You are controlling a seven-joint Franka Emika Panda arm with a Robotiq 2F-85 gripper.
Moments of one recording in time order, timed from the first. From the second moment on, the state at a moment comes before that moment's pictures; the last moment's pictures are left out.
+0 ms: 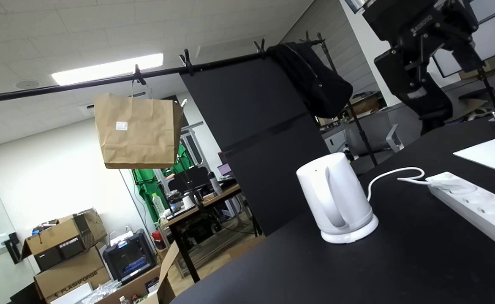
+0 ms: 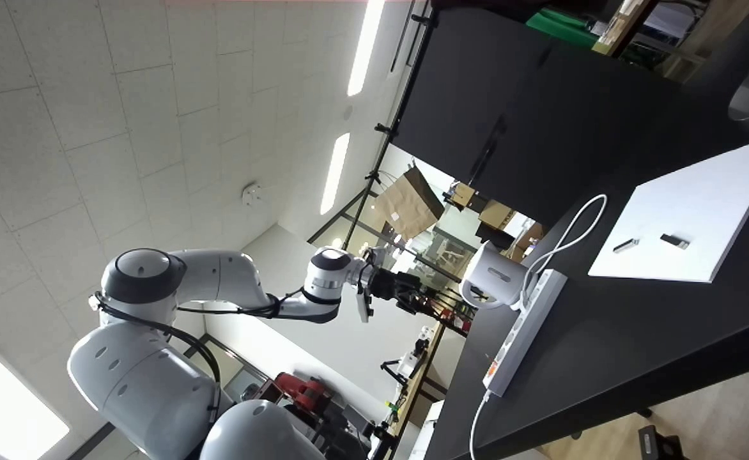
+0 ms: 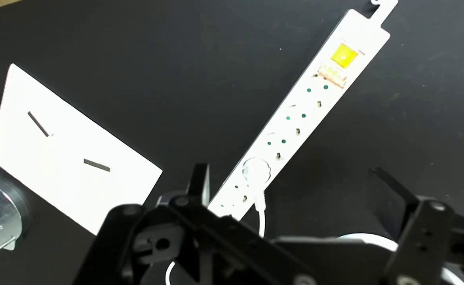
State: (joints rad) arm 0.08 0.02 0.25 -2.23 -0.29 2.15 0.68
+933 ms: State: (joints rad) arm 0.15 0.07 0.21 -2.35 -0.19 2.32 0.73
